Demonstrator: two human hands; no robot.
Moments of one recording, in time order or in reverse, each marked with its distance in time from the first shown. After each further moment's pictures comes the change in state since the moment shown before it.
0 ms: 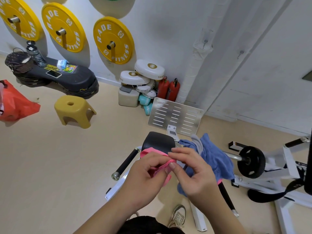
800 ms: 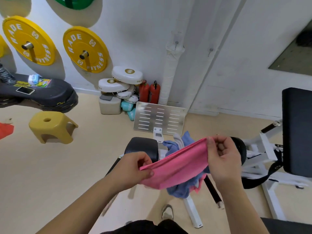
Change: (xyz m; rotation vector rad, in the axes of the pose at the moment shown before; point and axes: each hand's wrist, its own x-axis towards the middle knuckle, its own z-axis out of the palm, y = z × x) left_hand 0.075 -0.032 0.014 0.495 -0.314 -0.100; right_hand 0.024 0.041 -0.107 0.015 0.558 0.277
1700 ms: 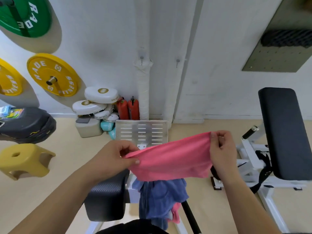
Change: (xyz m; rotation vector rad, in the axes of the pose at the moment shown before) left_hand 0.144 0.147 0.030 0.113 0.054 0.098; right_hand 0.201 0.088 -0.112 -0.089 0.125 0.035
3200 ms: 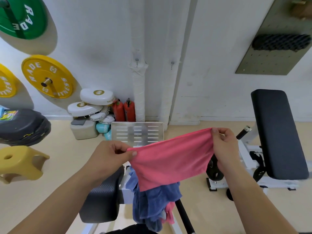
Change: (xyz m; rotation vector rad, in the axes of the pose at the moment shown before) left_hand -0.016 0.026 0.023 -0.278 0.173 -0.130; right_hand 0.024 0.005 -0.025 0.132 0.049 0.159
